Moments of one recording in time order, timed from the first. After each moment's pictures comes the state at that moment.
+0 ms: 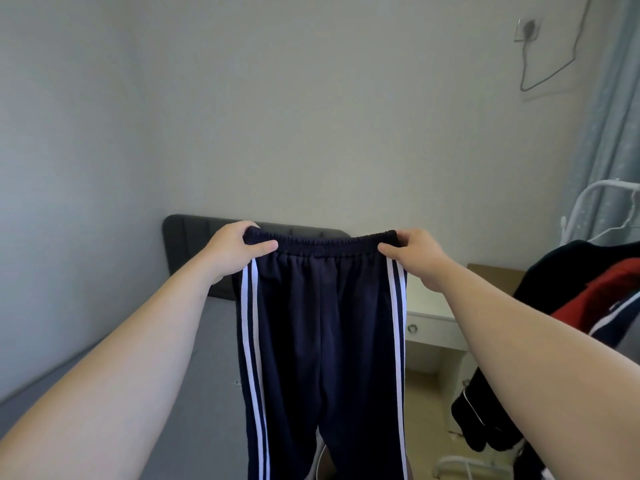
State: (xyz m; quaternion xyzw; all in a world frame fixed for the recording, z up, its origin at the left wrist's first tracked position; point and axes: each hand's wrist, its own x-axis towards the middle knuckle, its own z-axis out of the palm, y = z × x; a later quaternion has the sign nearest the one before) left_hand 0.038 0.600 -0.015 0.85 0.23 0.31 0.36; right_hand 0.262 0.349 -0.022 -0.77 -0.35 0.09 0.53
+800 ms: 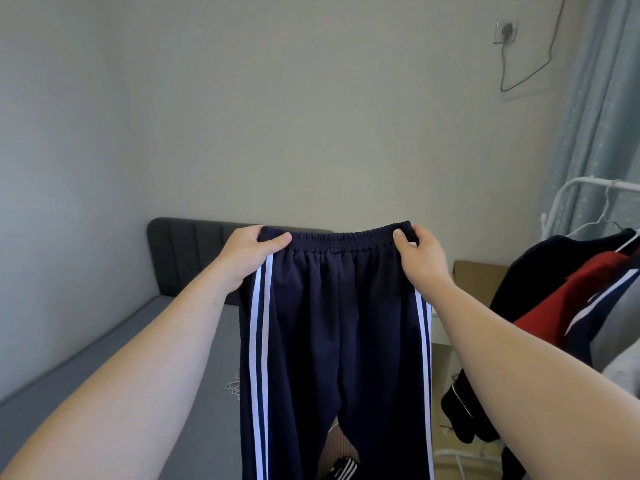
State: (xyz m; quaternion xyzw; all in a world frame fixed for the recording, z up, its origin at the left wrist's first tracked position) left_hand 0.068 0.564 -0.017 0.78 0.16 0.31 0.51; right_hand 0.256 0.332 -0.041 -0.75 -0.27 -0.06 0.60
